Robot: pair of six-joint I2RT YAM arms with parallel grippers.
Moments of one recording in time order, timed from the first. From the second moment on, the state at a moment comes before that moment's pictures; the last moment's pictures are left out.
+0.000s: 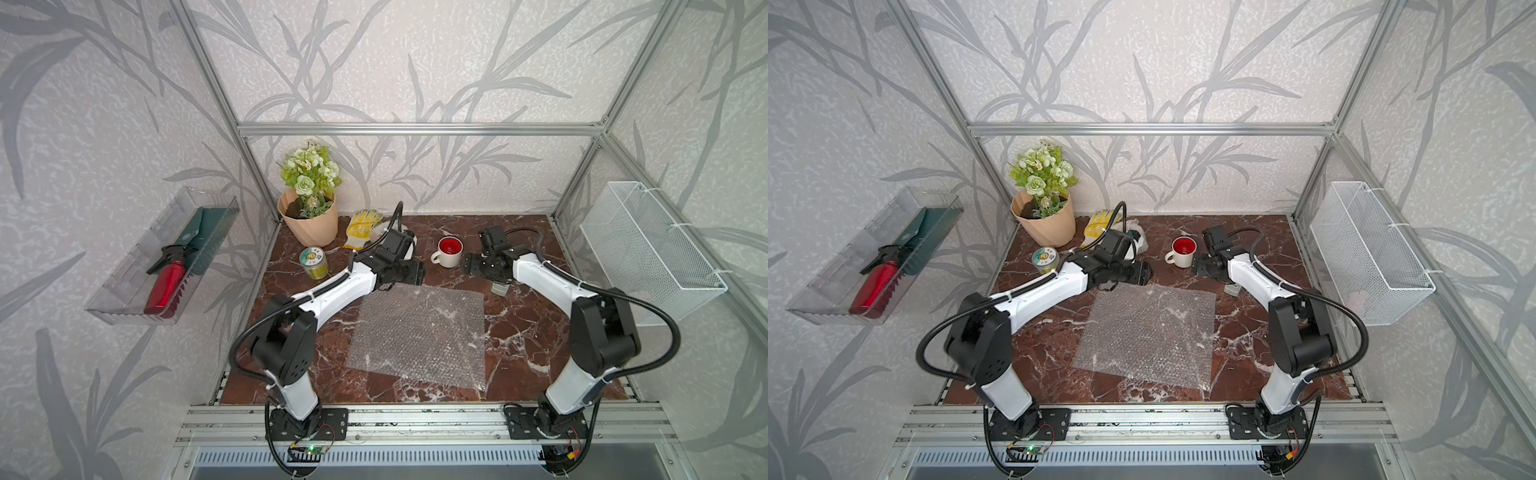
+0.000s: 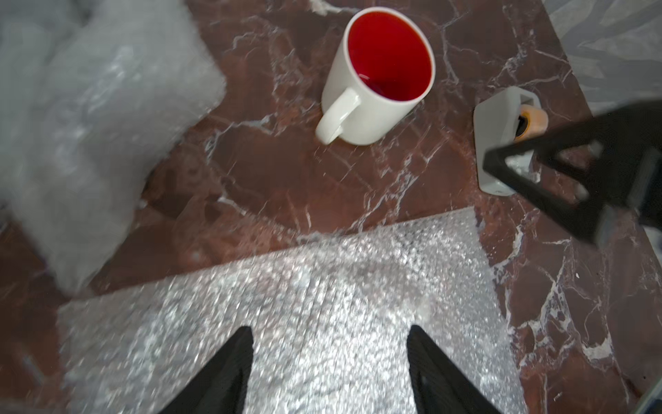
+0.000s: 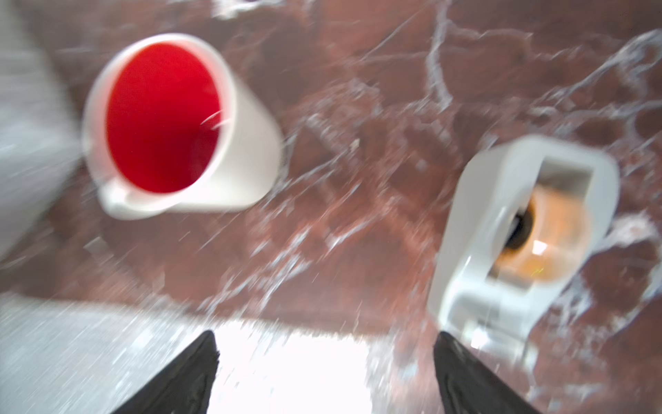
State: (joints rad) left arm -0.59 1.80 1.39 -0.47 0.09 -0.30; right arm 0.33 1.64 1.20 -0.55 0.04 0.50
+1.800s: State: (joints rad) left arm -0.67 2.33 2.21 -0.98 -0.13 -0.16; right arm 0.24 0.88 0.85 -0.75 -0.16 0.44
